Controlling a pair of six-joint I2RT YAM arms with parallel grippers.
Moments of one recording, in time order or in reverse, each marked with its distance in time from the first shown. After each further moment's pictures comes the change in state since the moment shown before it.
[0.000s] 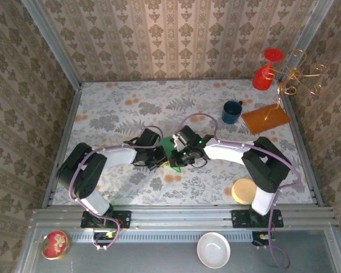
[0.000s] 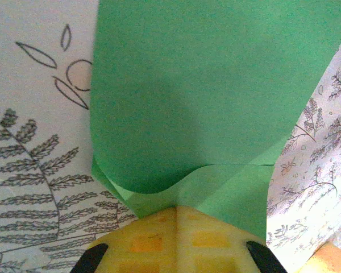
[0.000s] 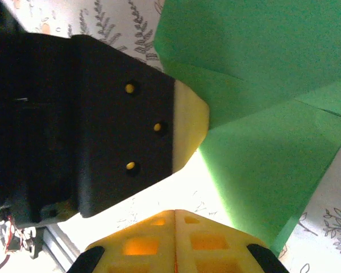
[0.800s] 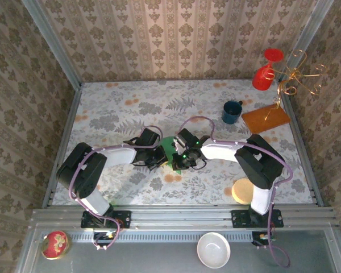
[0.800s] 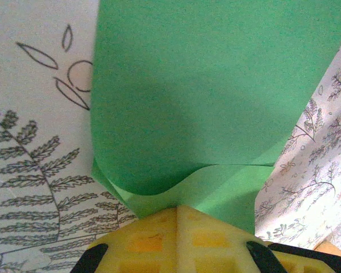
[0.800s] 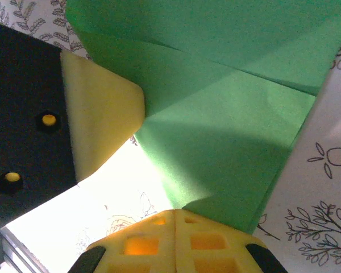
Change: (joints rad) left arm 0.007 0.004 0.000 0.000 0.011 0.000; right arm 0.000 0.058 0.003 -0.045 0.044 -0.005
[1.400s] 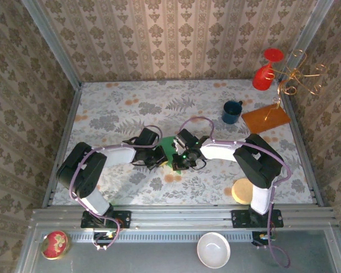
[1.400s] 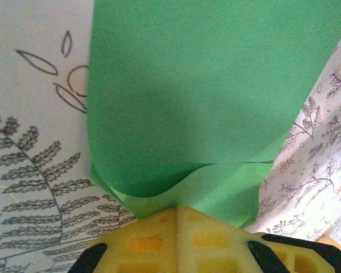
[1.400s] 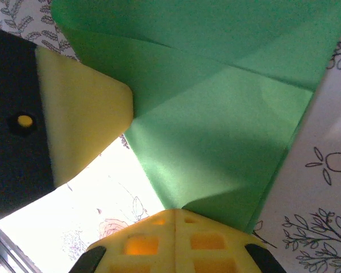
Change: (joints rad) left arm 0.018 -0.001 0.003 -0.004 0.024 0.039; right arm 0.000 0.015 0.000 0.000 0.000 -0.006
